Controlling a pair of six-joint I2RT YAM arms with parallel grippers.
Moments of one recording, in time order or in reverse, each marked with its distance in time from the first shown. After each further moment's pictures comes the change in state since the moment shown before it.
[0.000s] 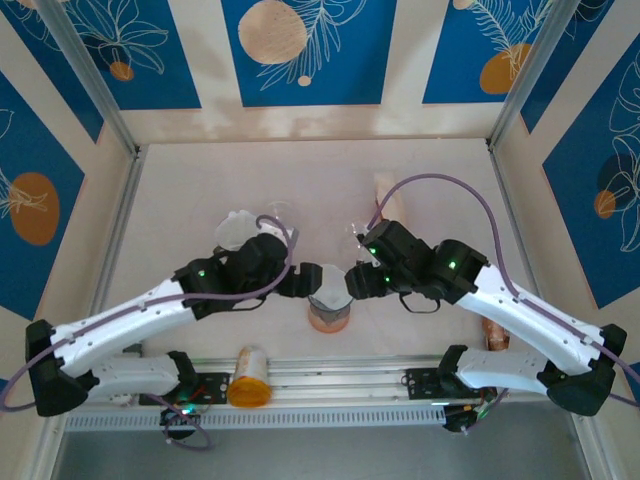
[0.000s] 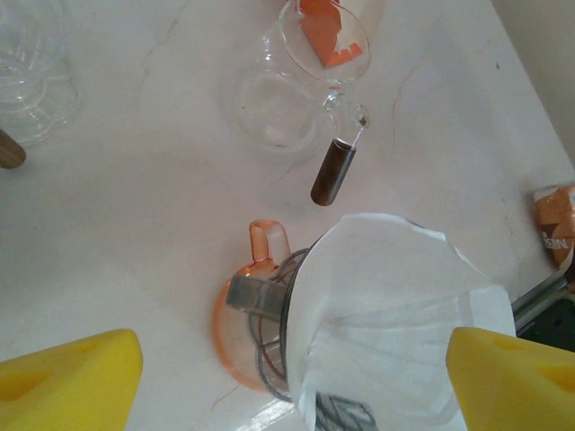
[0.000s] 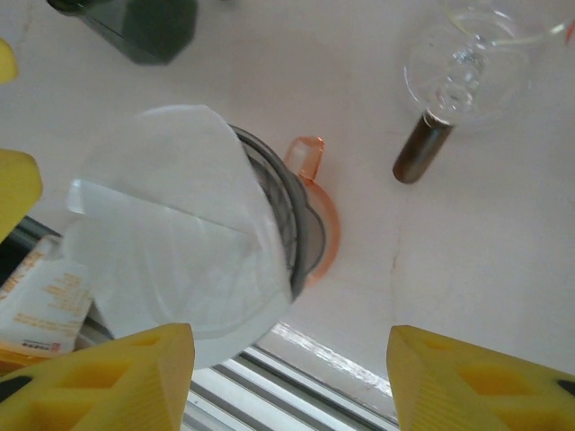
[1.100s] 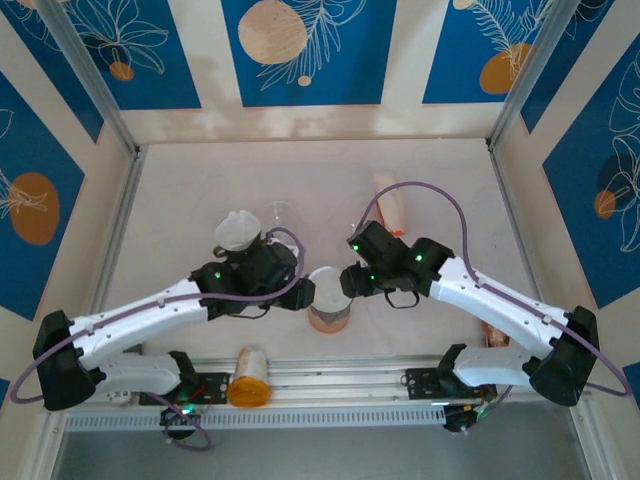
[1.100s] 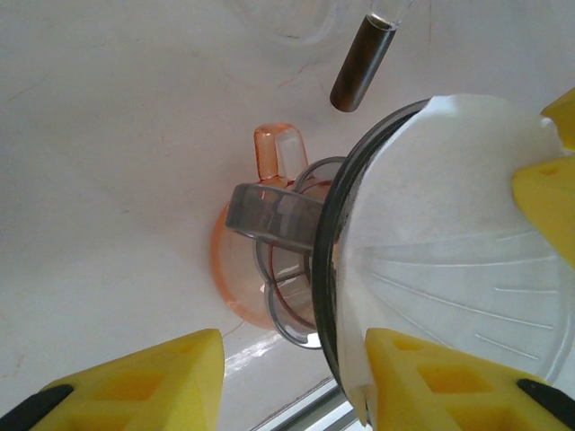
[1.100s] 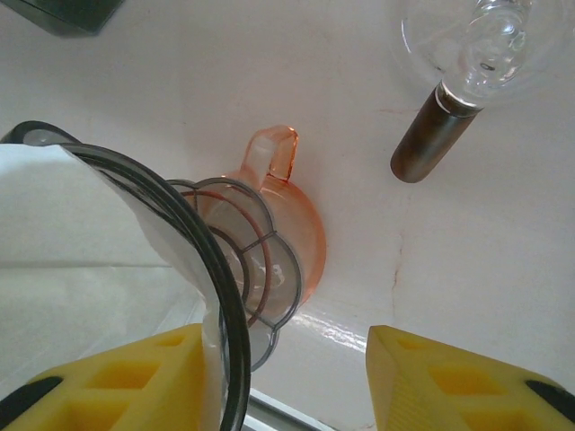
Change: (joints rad) left arm 0.000 0.032 -0.087 -0.013 0.118 -0.031; right arm -0.077 0.116 -0.128 0.154 -0.058 -0.016
